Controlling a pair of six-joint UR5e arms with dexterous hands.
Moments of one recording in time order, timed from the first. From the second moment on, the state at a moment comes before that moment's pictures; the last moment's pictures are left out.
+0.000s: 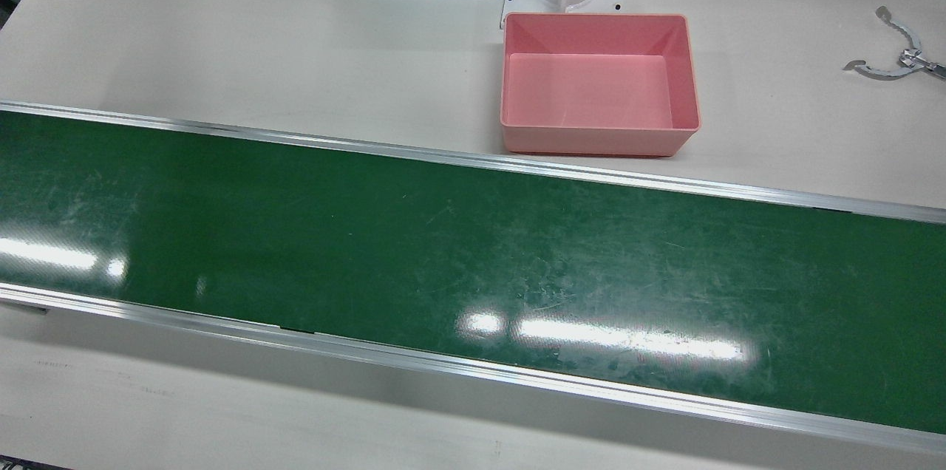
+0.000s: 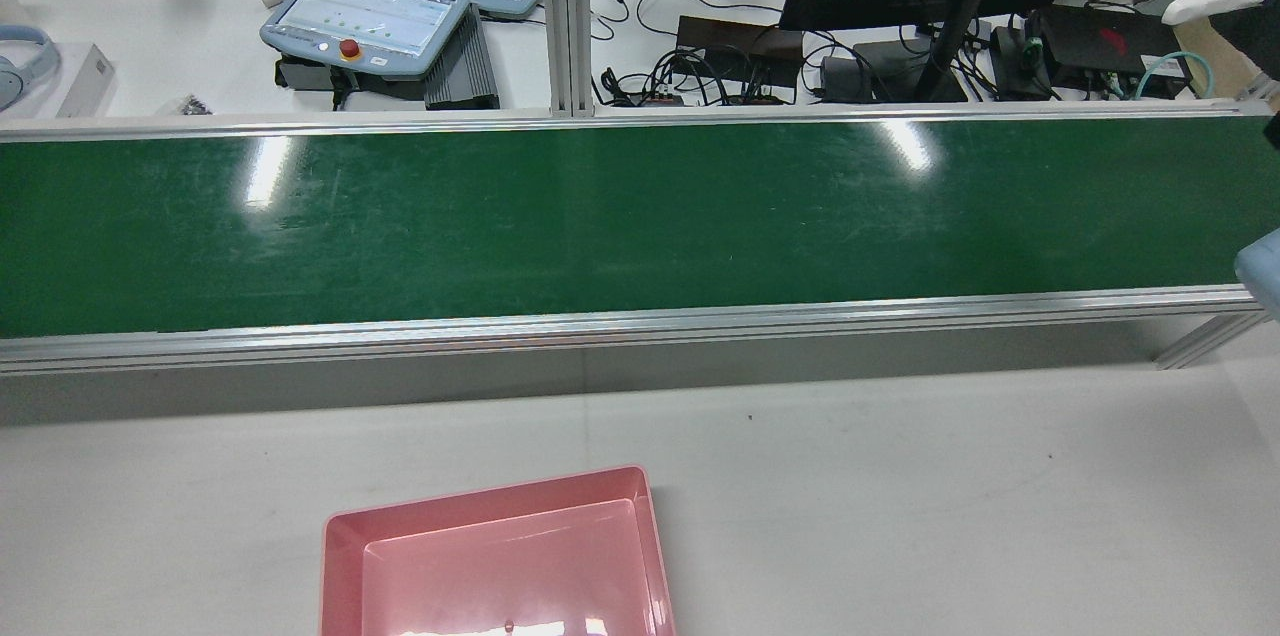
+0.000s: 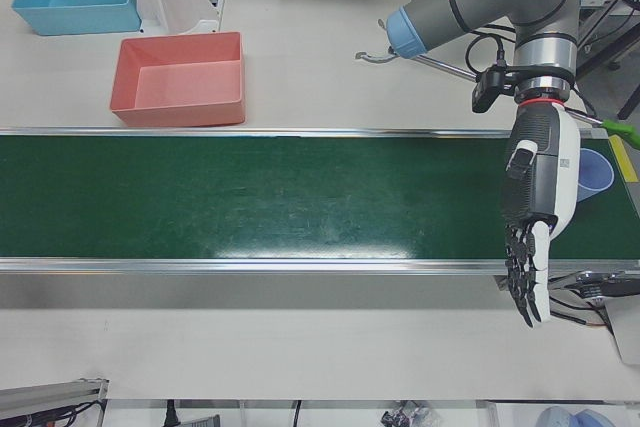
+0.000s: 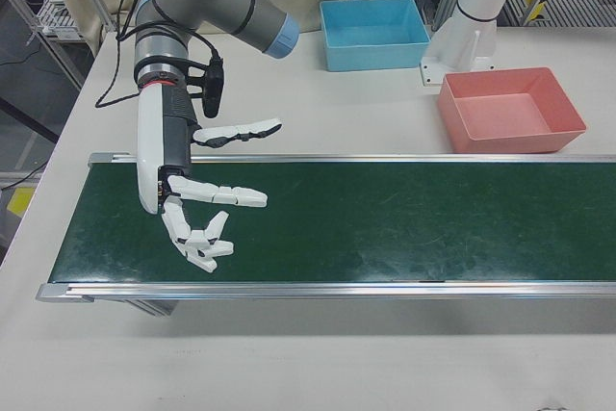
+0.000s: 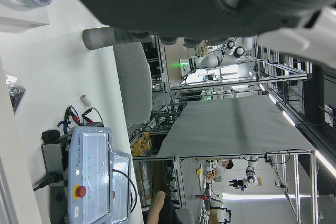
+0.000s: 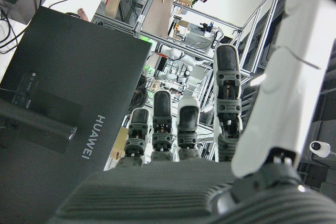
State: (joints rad) left arm -1.46 -1.86 -1.67 0.42 1.75 0.12; right arm 1.38 -1.38 1.83 -3.42 -1.52 -0.36
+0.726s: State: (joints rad) left arm -1.46 -1.86 -1.67 0.42 1.75 0.12; right arm 1.38 -1.38 1.83 -3.42 -1.52 -0.36
